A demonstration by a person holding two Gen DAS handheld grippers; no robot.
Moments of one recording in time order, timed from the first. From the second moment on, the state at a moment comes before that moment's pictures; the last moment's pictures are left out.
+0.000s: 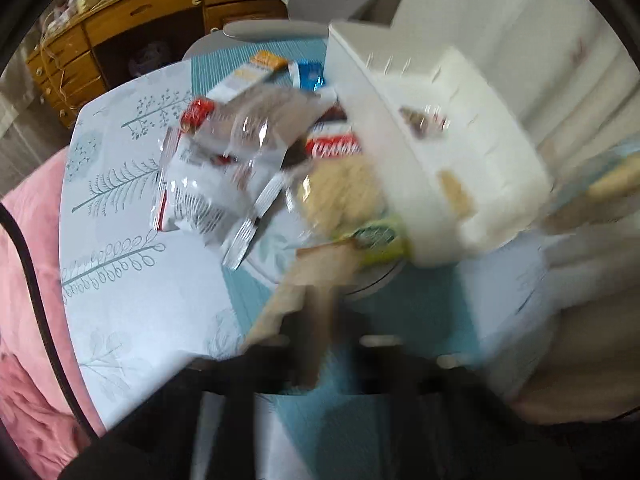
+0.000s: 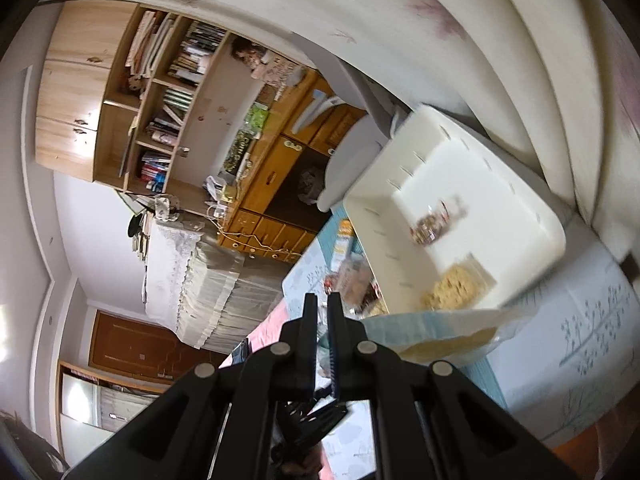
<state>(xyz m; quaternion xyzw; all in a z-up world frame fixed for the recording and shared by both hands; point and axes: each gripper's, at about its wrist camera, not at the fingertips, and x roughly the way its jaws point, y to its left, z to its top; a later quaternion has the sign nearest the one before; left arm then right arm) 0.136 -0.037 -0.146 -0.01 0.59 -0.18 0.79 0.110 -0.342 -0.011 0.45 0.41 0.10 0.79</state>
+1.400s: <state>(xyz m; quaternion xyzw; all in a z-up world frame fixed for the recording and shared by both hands) 0.129 -0.023 -0.137 -0.02 0.62 -0.15 0.77 0.147 -0.291 -0.096 0.46 0.51 0.06 0.72</state>
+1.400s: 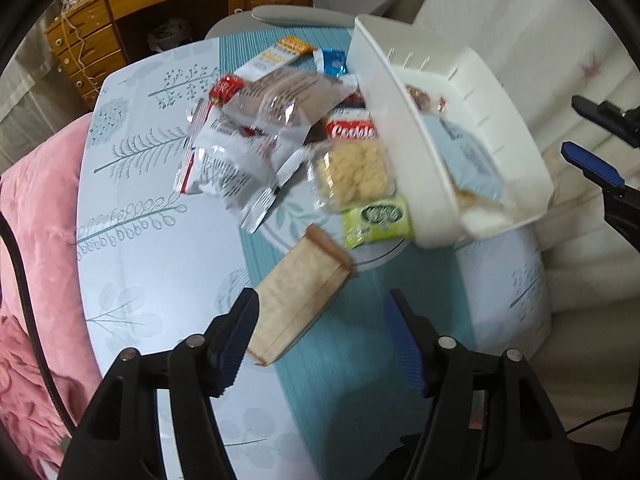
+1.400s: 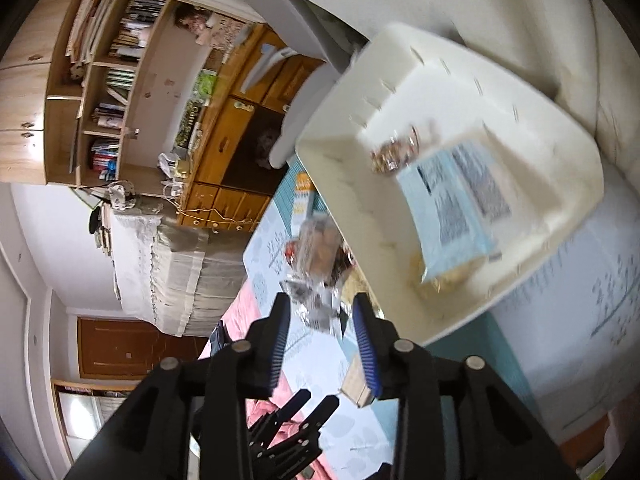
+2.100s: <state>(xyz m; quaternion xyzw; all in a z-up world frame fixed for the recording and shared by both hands) 0.127 -0.019 -0.213 0.16 0.61 -0.27 0.73 0.101 -0.226 -0.177 0.57 0.54 -0.14 0.60</state>
